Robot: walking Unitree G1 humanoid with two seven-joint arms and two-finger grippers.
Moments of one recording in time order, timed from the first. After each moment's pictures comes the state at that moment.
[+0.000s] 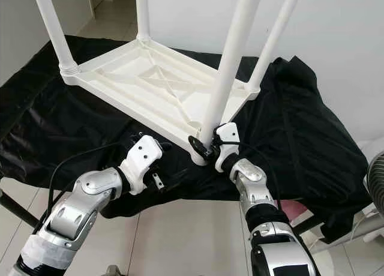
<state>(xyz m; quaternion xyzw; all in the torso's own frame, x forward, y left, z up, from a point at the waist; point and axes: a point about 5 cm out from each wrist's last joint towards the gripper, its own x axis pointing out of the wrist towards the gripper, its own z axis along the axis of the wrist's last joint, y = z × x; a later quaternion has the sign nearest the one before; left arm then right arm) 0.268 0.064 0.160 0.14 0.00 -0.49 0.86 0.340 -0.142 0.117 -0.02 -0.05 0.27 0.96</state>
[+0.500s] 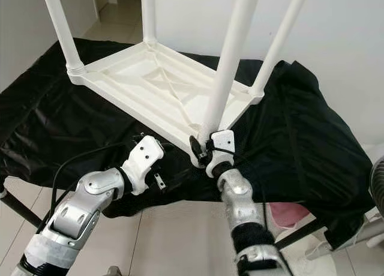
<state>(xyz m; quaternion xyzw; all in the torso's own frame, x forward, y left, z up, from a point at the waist) 0.270 0.063 0.156 0.13 0.01 -0.48 0.86 0.322 -0.121 0.112 0.03 -0.06 0.10 0.99</state>
